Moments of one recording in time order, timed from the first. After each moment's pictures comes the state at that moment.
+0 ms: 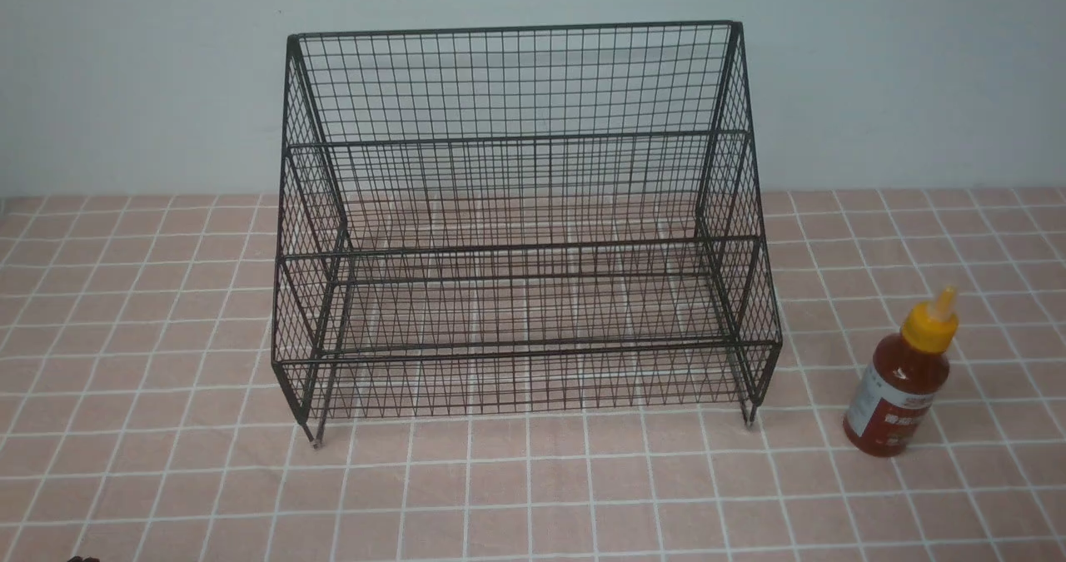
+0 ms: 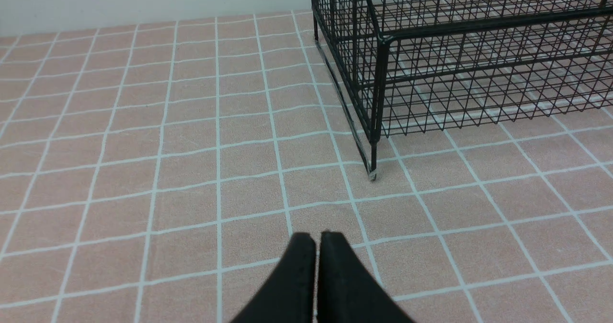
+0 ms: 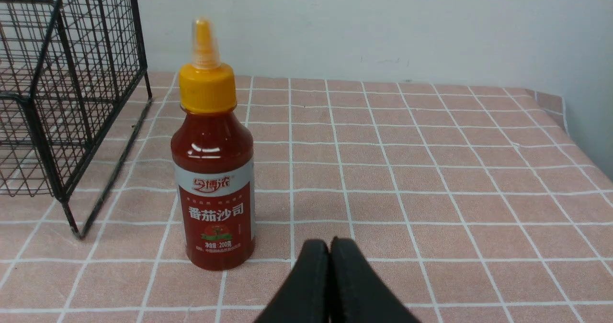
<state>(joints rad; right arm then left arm) -0.11 -0.01 0.02 0.17 0.38 -0.20 -0.08 -0.01 0.03 -0.12 0.37 0.14</state>
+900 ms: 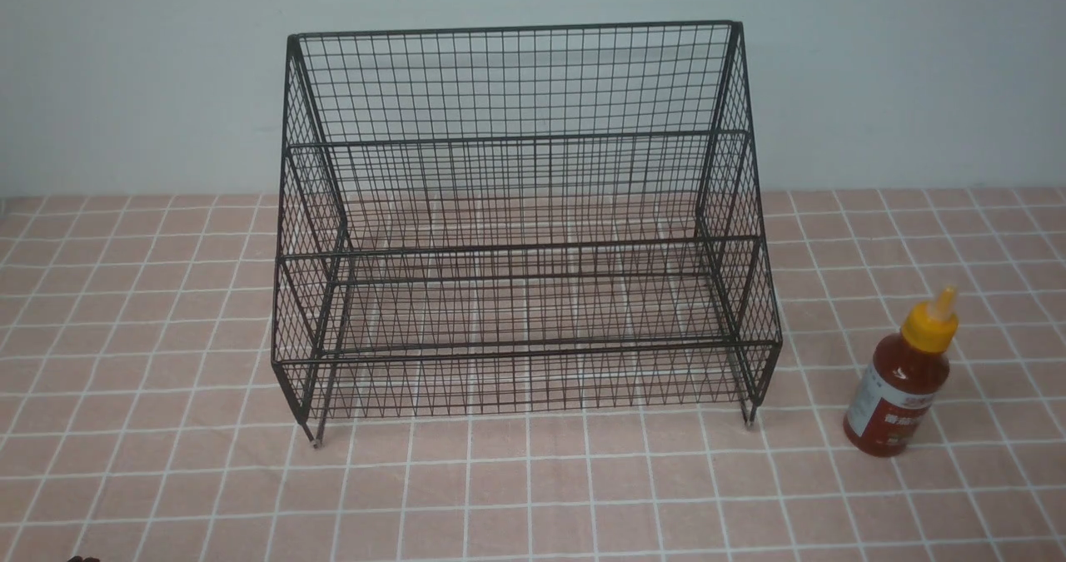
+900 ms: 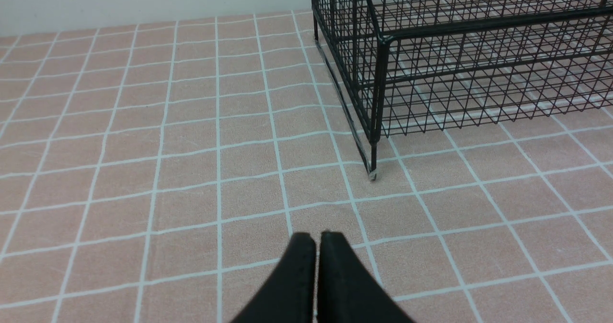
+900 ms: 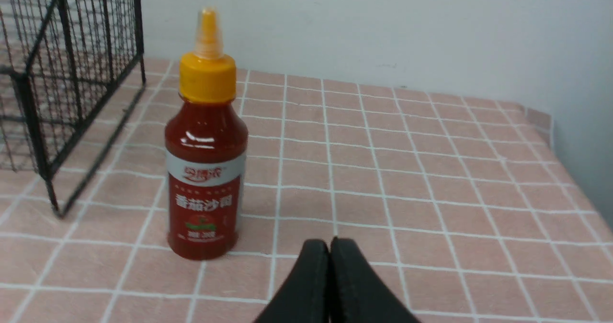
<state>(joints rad) -0.11 -0.01 0.02 0.10 0.38 -0.27 -0.08 -0.01 0.03 -0.12 0.37 0.14</state>
